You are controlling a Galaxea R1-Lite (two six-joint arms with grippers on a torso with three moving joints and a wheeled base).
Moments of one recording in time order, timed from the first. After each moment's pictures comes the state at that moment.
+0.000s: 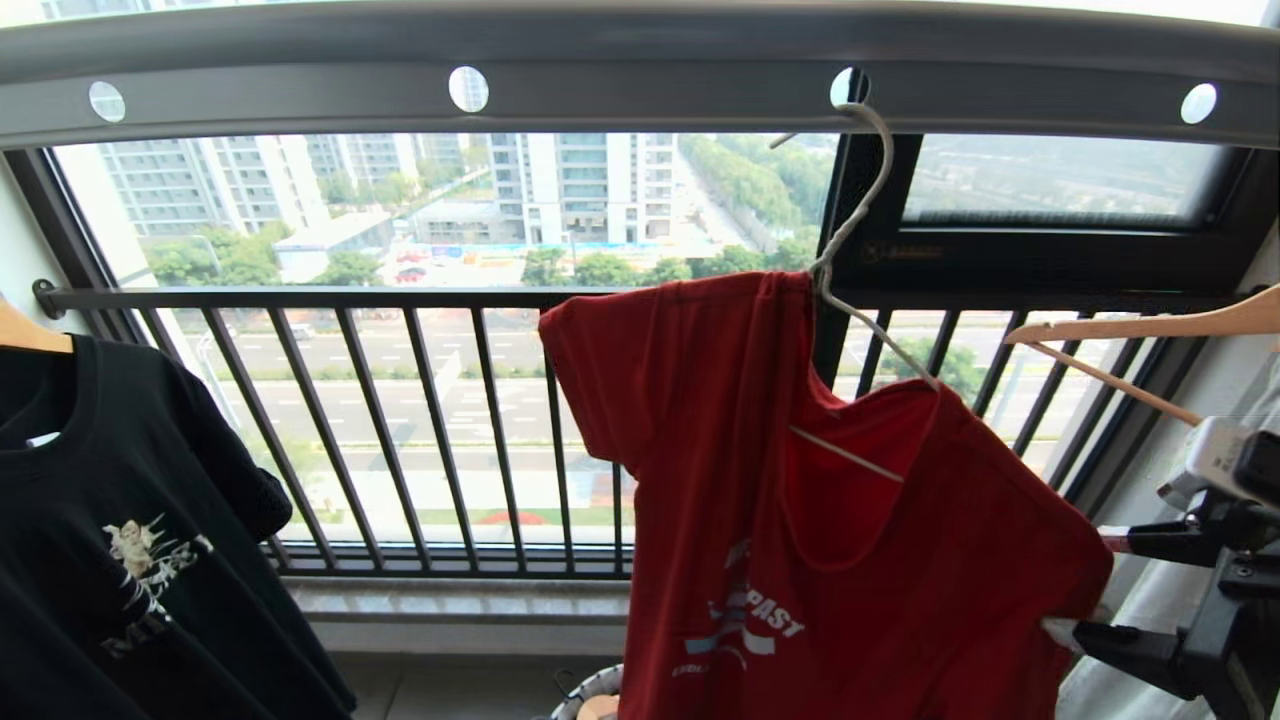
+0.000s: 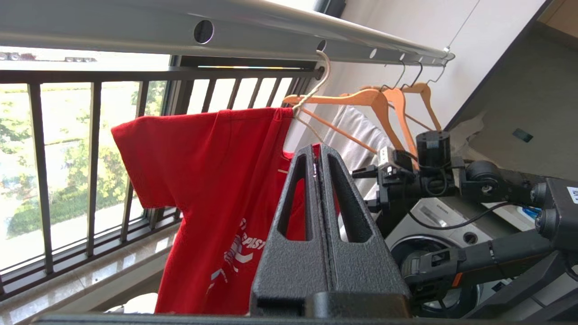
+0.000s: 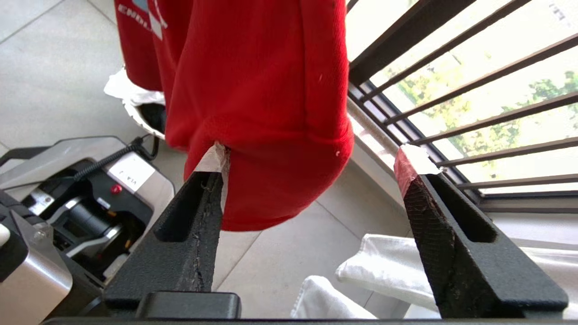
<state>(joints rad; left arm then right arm) 0.12 0.94 -1.15 -0.06 -0.99 -0.57 0.23 1.08 -0.74 0.27 0.14 -0.48</state>
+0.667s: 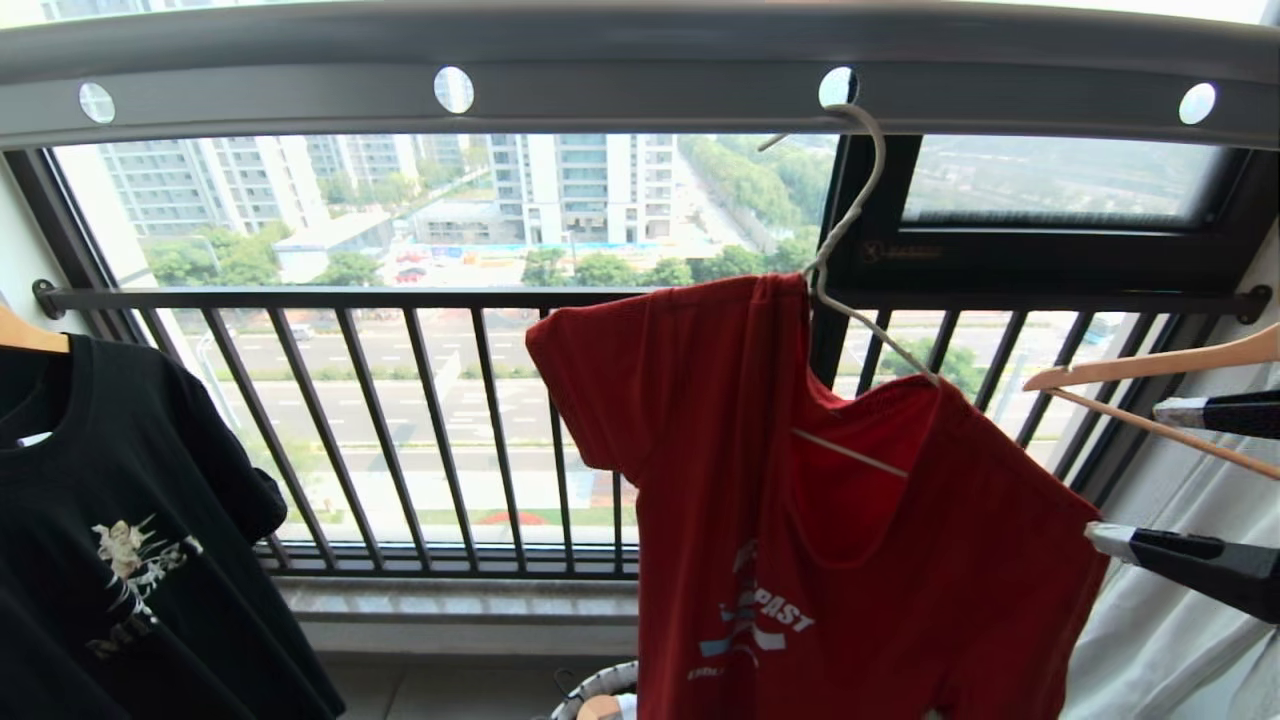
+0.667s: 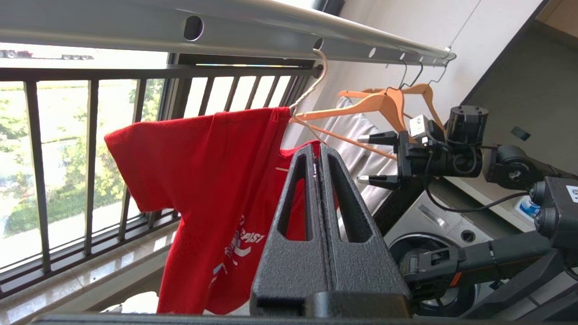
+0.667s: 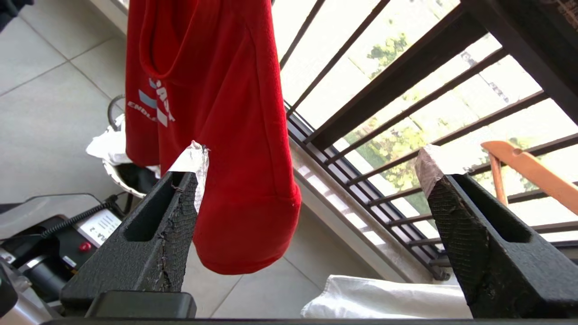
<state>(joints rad) 0.12 0.94 -1.15 -0.06 -0.99 -0.57 0.23 1.05 -0.97 0.34 0.19 -0.51</state>
